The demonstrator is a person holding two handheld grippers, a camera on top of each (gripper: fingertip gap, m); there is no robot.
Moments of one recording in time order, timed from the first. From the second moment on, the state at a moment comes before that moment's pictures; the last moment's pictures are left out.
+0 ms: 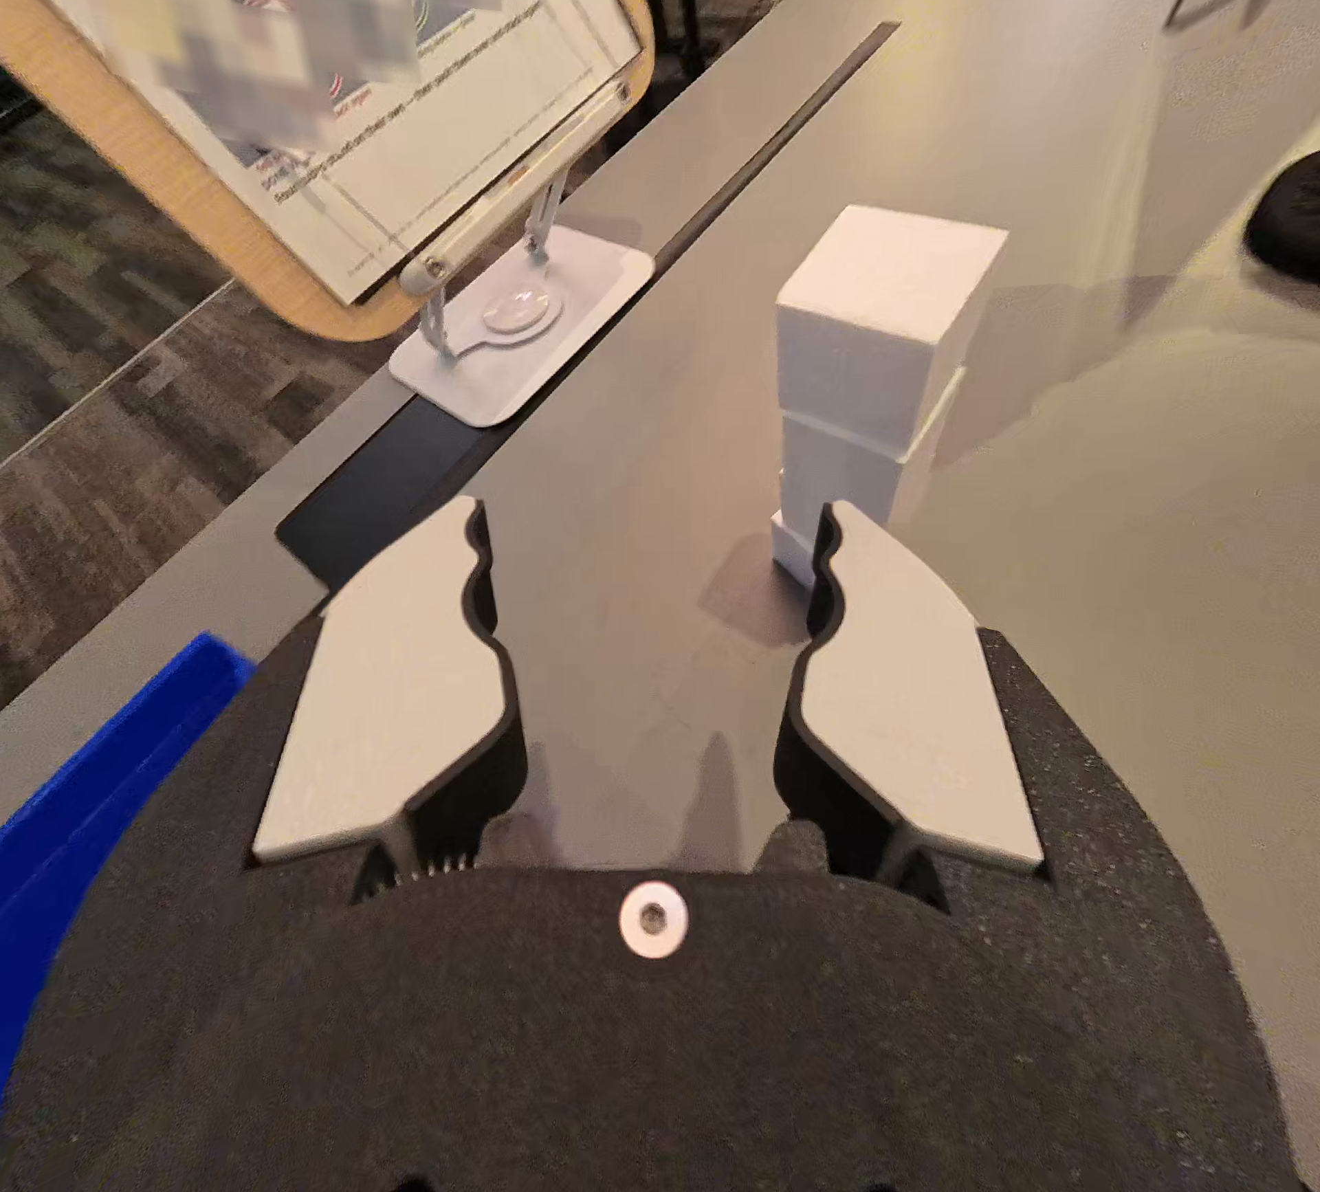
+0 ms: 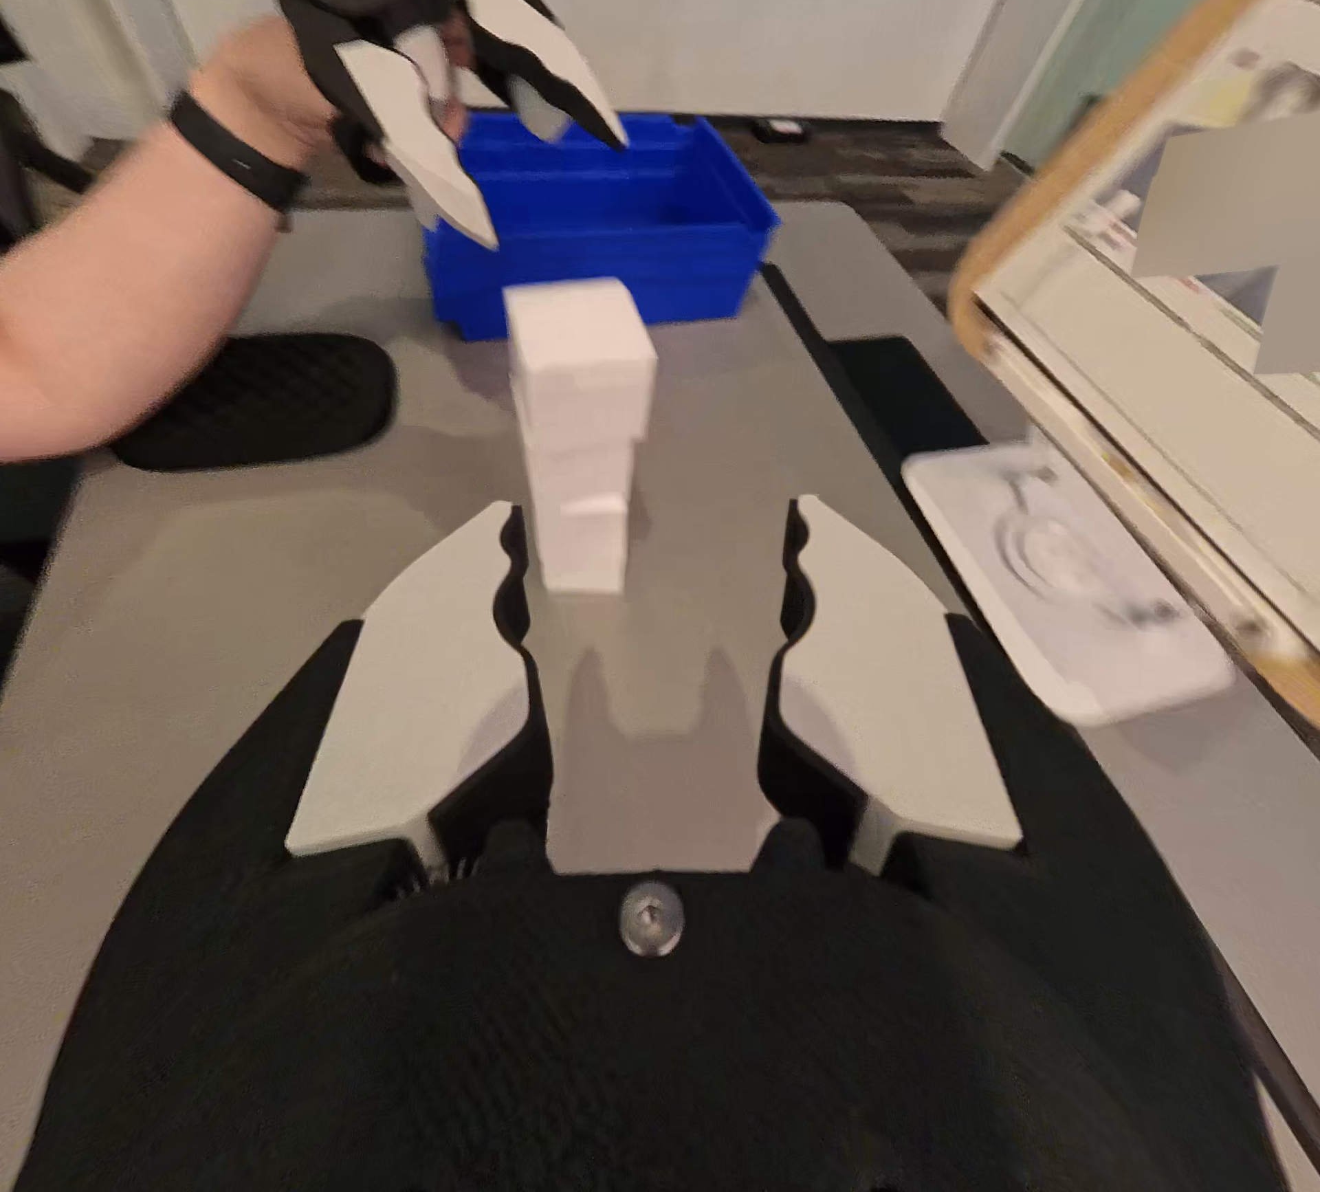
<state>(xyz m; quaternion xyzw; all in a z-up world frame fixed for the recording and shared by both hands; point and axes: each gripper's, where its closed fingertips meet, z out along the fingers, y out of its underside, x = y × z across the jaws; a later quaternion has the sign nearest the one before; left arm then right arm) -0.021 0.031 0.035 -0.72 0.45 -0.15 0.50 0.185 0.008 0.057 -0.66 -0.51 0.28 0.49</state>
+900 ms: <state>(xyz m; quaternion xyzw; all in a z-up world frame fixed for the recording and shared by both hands) 0.065 0.049 -0.071 -0.90 0.24 0.03 0.35 0.409 0.076 -0.070 -0.84 -0.35 0.07 0.40</state>
